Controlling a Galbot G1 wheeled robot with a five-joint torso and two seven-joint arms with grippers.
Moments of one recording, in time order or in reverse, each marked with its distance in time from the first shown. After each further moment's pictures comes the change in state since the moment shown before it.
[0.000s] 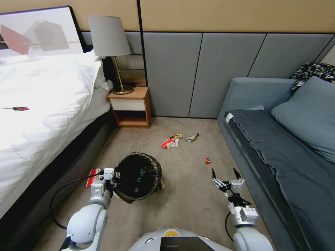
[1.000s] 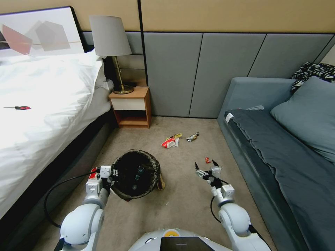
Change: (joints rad) left arm -0.031 0.041 -0.003 -0.017 -0.021 0.017 0.016; right arm 0.322 -0.153 -0.169 -0.219 0.138 -0.227 -0.071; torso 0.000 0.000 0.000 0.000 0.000
